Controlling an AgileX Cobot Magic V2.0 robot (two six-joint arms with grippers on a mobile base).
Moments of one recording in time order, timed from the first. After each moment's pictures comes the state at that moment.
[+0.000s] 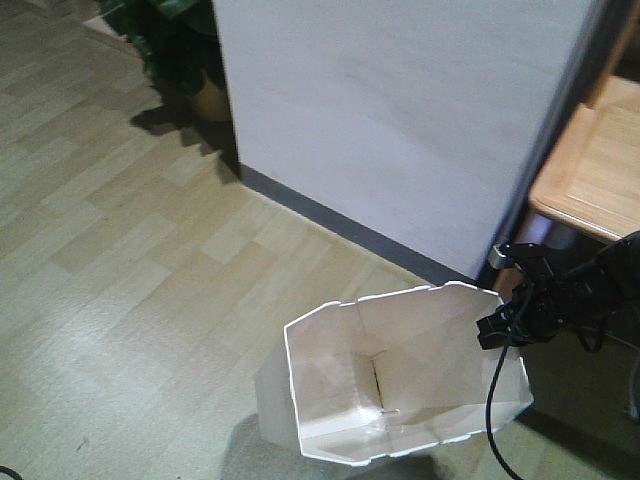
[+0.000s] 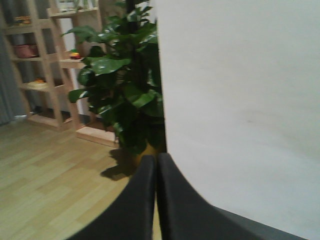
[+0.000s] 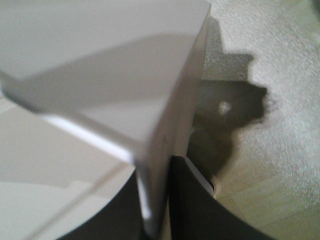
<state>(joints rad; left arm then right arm) 0.01 -0.02 0.03 0.03 0.08 0.00 -0.19 2.19 -0.90 0.97 0.59 -1.38</state>
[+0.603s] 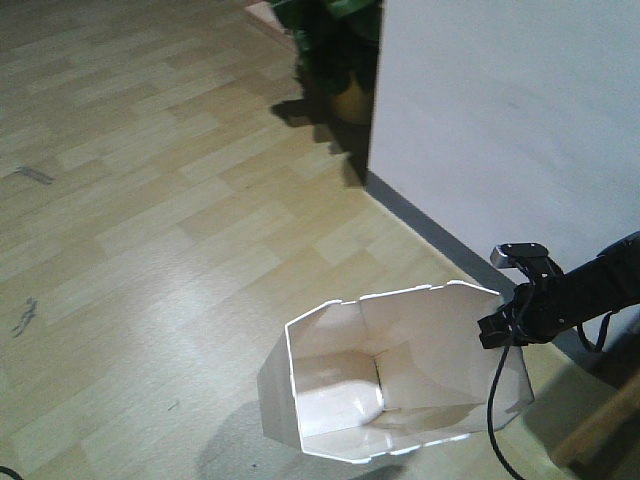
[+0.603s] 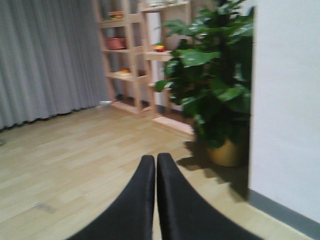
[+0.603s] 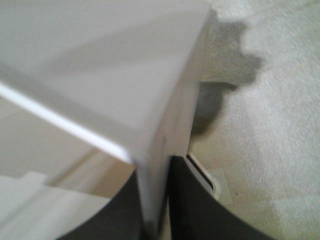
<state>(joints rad) 0.01 -0.02 0.03 0.03 0.08 0.00 -0.19 2.19 -0.90 0.97 0.58 -1.38</state>
